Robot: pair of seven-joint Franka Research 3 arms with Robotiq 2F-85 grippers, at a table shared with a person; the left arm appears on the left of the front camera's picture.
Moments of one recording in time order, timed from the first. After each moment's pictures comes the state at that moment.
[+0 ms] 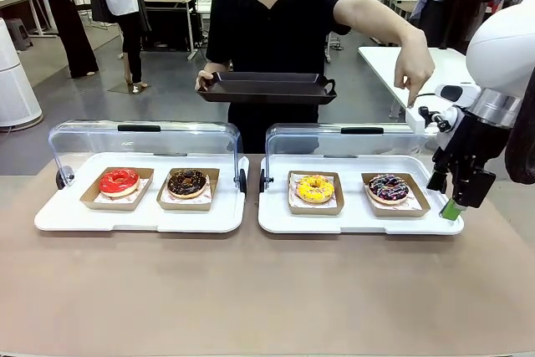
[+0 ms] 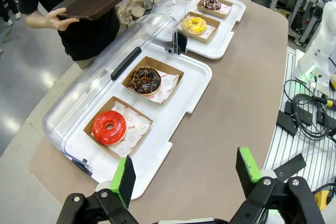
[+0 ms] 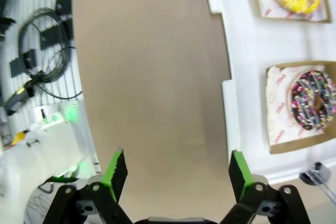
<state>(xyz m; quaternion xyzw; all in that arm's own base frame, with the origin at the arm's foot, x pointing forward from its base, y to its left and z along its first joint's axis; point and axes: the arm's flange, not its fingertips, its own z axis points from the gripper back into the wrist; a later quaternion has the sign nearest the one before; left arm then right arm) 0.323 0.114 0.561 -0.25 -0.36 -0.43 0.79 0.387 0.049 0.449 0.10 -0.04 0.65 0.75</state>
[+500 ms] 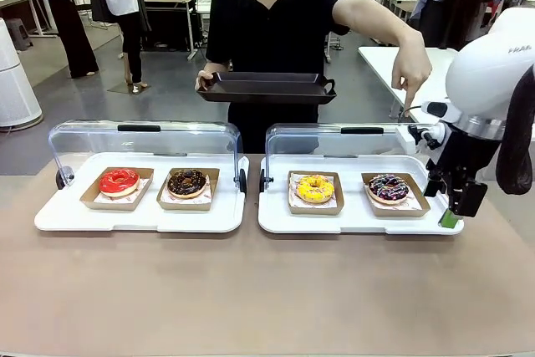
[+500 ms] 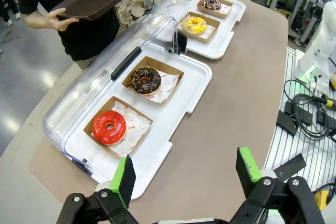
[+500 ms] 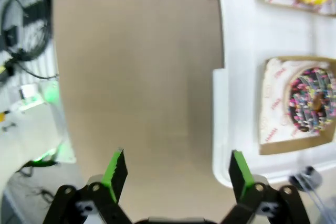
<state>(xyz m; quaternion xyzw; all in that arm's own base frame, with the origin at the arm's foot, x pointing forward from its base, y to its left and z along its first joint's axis) 0.323 0.115 0.561 -0.25 -0.36 -0.43 0.79 0.403 0.054 0.418 0.04 -0.02 0.68 0.73</state>
